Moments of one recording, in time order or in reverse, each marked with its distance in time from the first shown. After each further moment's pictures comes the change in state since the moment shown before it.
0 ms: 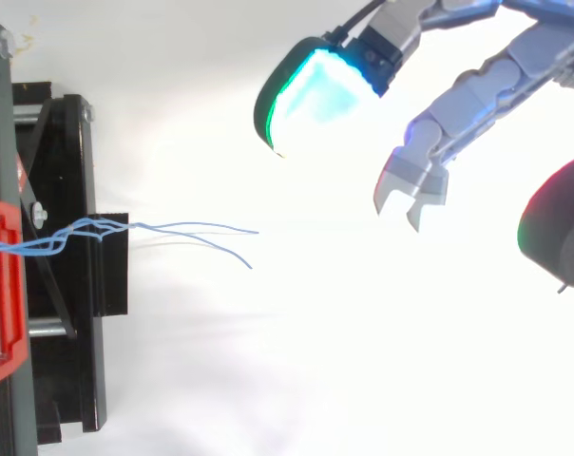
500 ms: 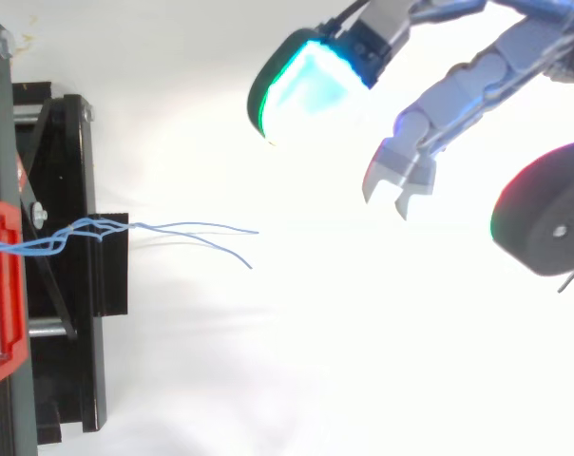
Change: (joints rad) arm 0.000 -0.013 0.000 0.010 0.017 -0.023
